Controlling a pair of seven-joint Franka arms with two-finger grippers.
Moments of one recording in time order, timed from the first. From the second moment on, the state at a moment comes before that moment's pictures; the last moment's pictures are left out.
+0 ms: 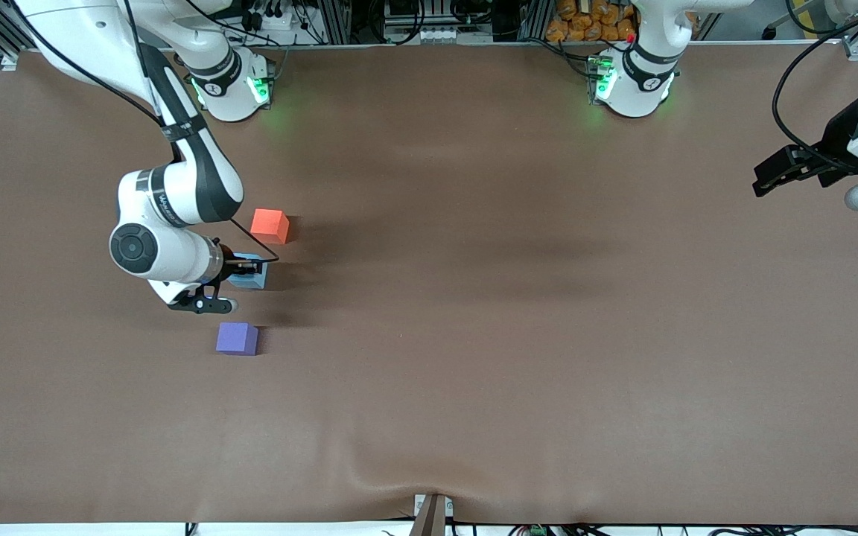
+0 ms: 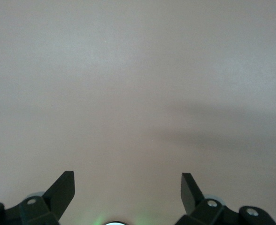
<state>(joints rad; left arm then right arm) -0.09 -0.05 0.02 -1.63 0.02 1.54 -0.22 0.16 0.35 0.04 -2.03 0.09 2.15 0.23</state>
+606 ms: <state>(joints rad) -0.09 -0.05 0.02 -1.64 0.02 1.55 -0.22 0.17 0.40 0.05 -2.10 0.08 2.31 0.23</state>
